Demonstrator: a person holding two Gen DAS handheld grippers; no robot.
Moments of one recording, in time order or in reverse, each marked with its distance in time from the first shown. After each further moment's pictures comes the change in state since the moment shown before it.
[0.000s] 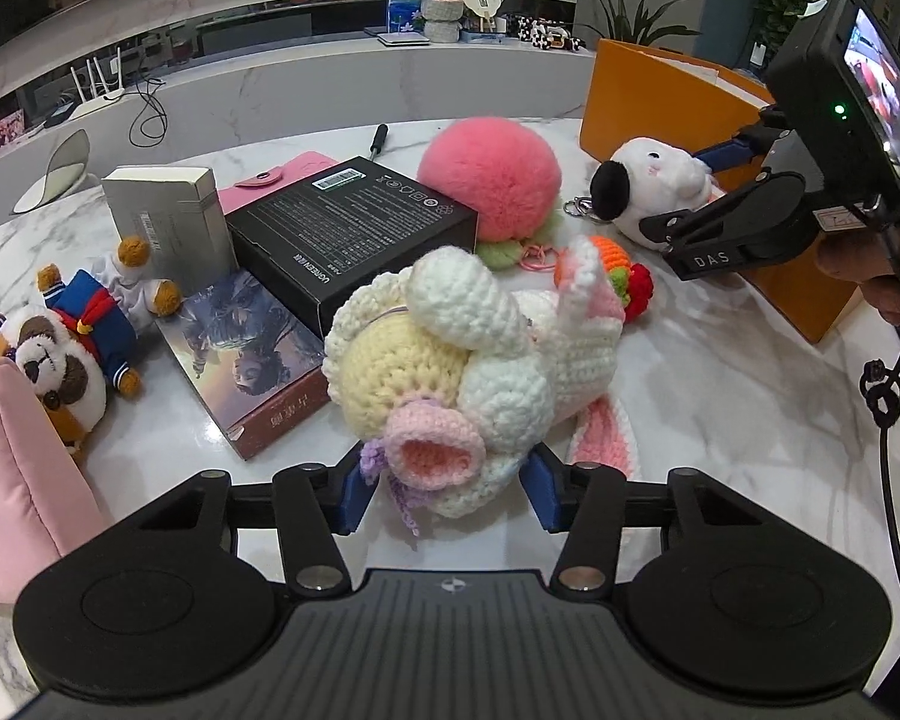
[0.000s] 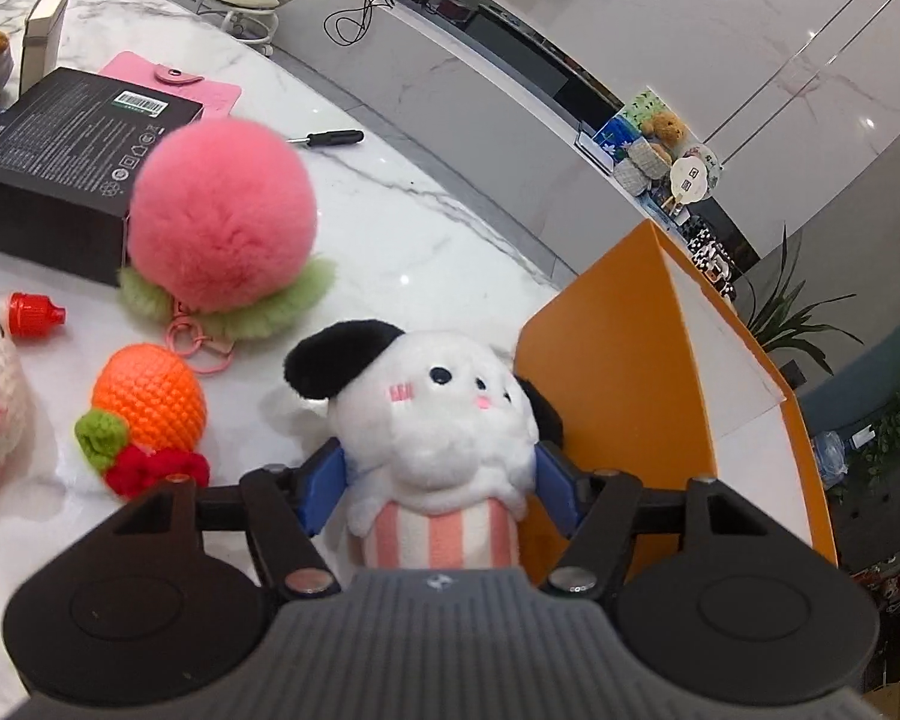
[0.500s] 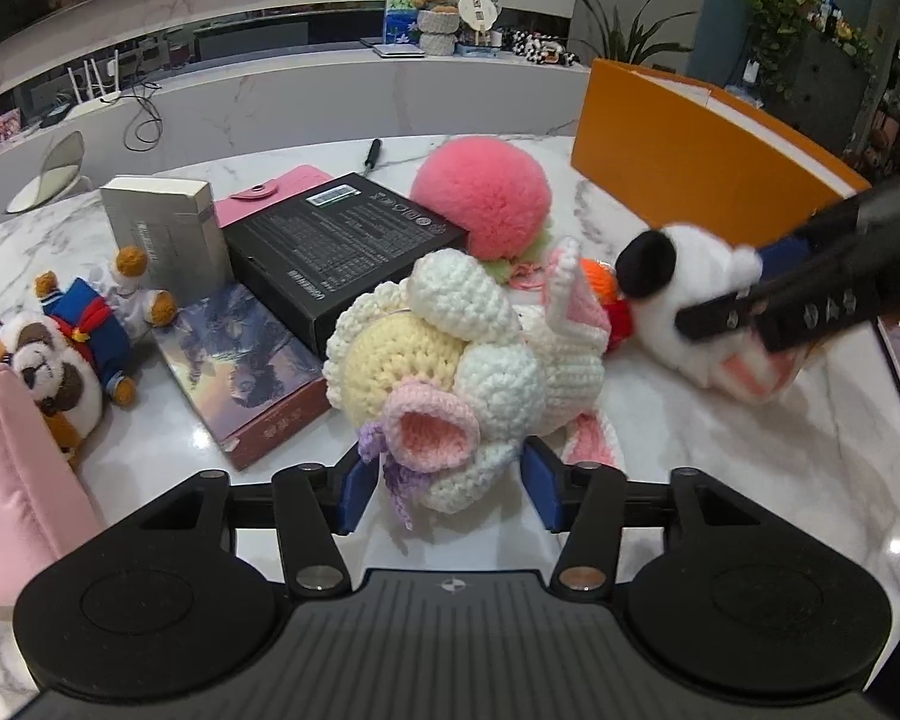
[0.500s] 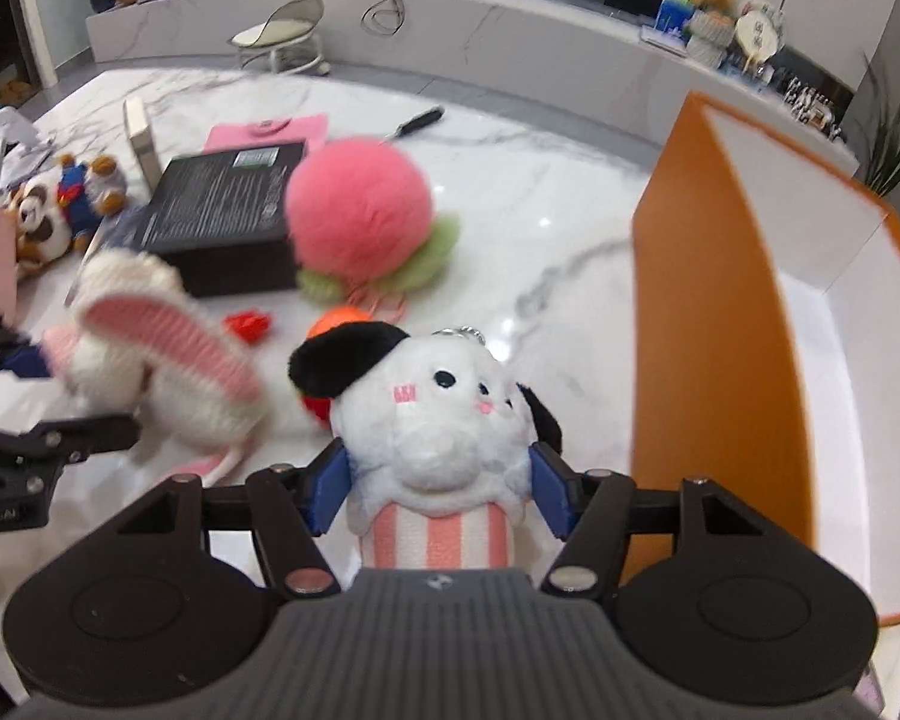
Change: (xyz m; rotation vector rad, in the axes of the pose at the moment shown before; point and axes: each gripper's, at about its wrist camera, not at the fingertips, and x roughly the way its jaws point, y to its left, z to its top) left arm -0.002 0.001 0.004 -0.022 -0.028 -0.044; right arm -0.051 -0.012 -0.022 0.293 0.093 0.364
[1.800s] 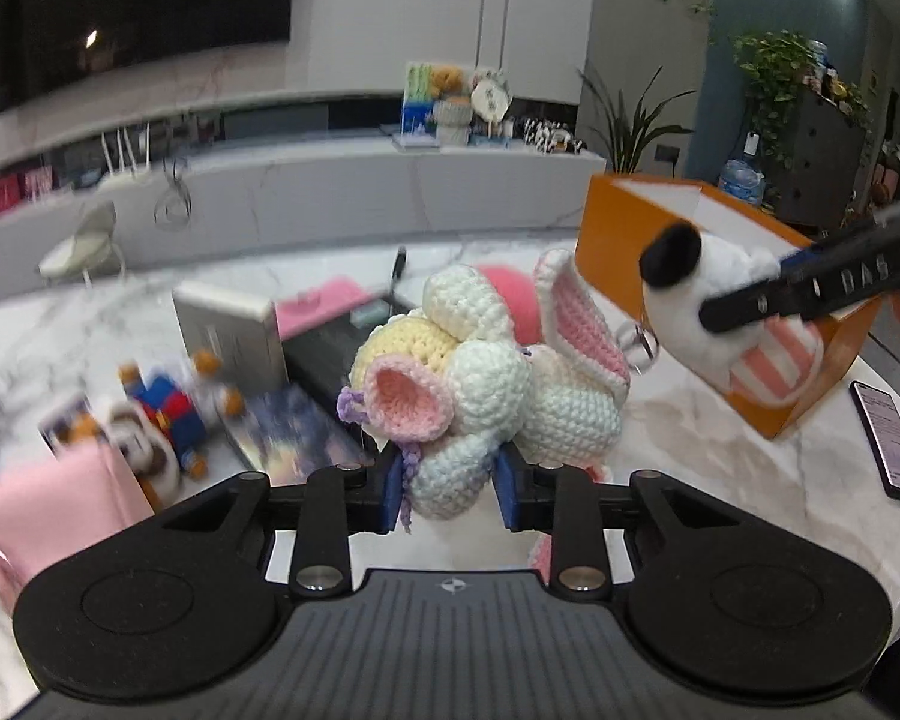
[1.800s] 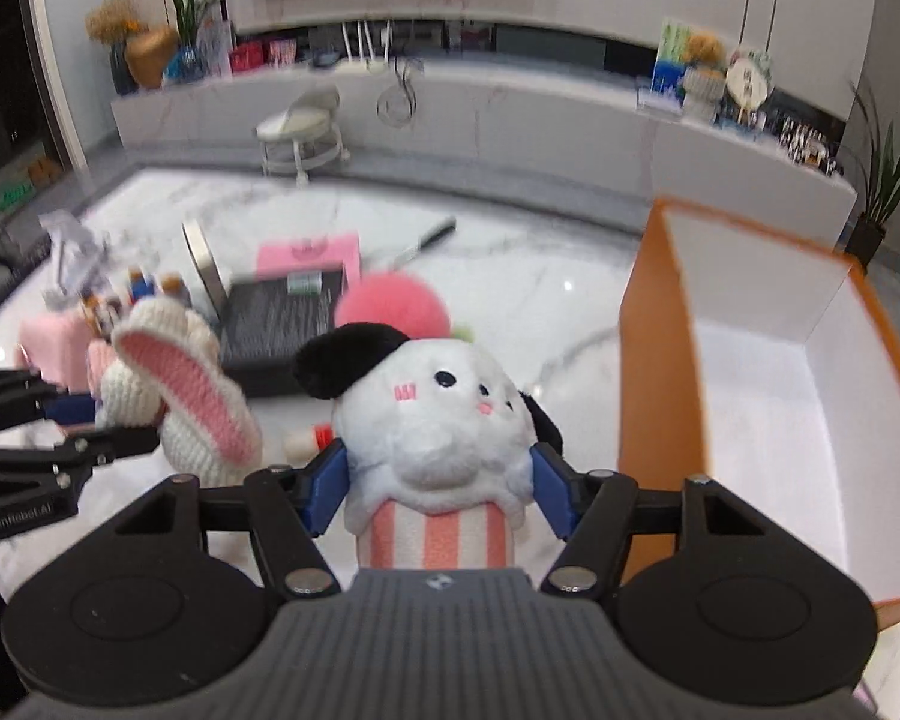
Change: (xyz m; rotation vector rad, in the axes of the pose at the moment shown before) left arm -0.066 -0.006 0.018 0.018 -0.203 0.061; right arm -0.081 -0.018 0.018 0.070 -0.186 0.075
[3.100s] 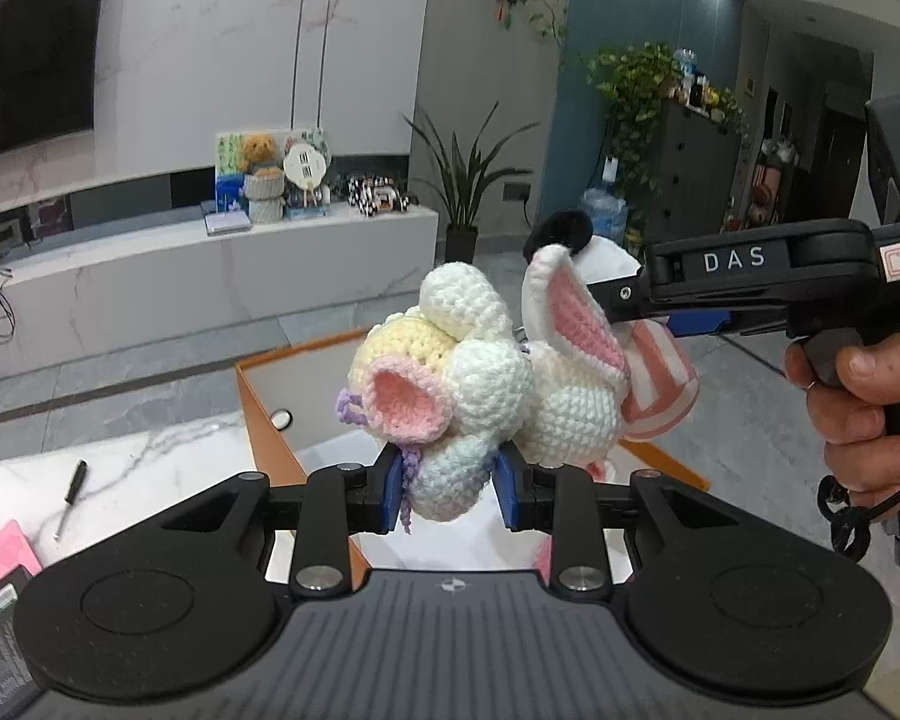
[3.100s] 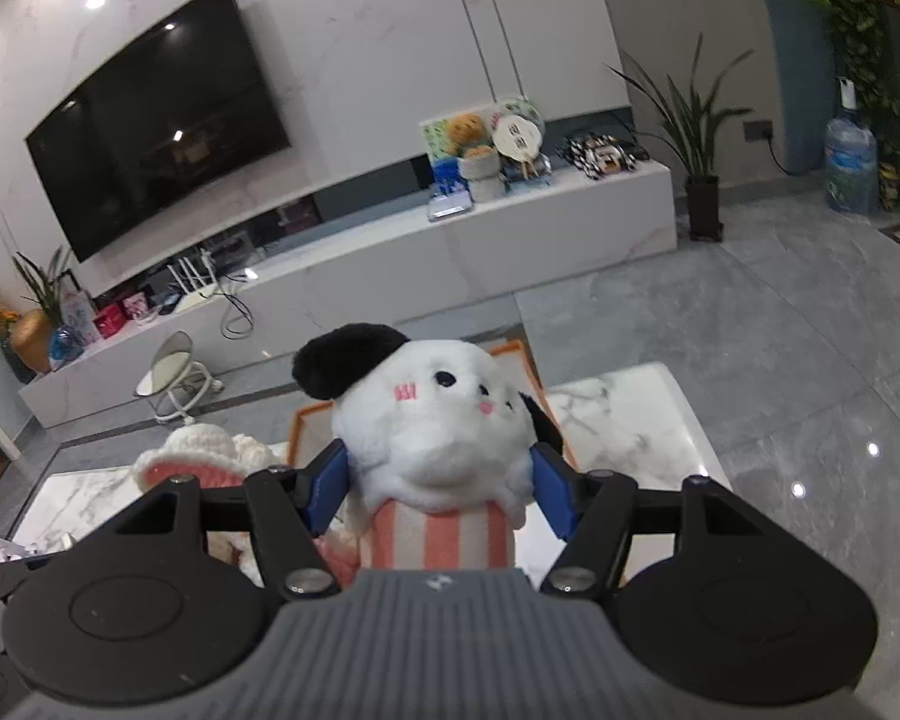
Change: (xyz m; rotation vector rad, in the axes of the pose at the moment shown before) left arm 0.118 -0.215 0.142 0.096 -0.043 -0.244; right arm -0.065 -0.241 0.005 0.460 -0.250 -0.110
